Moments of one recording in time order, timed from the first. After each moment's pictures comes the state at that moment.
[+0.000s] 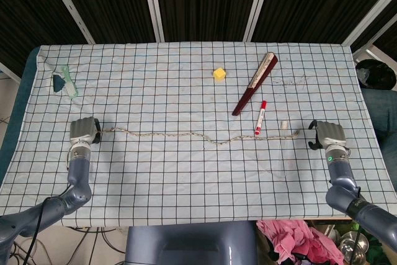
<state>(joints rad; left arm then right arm) -0.75 -1.74 -0.27 -0.93 0.53 0.84 0.59 0.69 -1.44 0.15 -1.04 -0.60 0.66 -0.35</state>
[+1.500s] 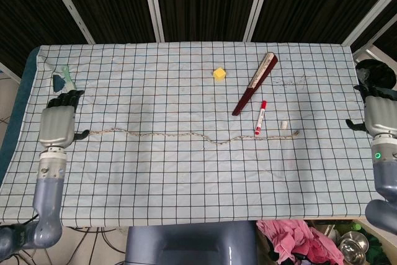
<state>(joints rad) -0.58 -1.27 -0.21 -1.85 0.90 1.46 0.66 0.56 -1.04 0.21 -1.46 -0.83 1.07 -0.22</state>
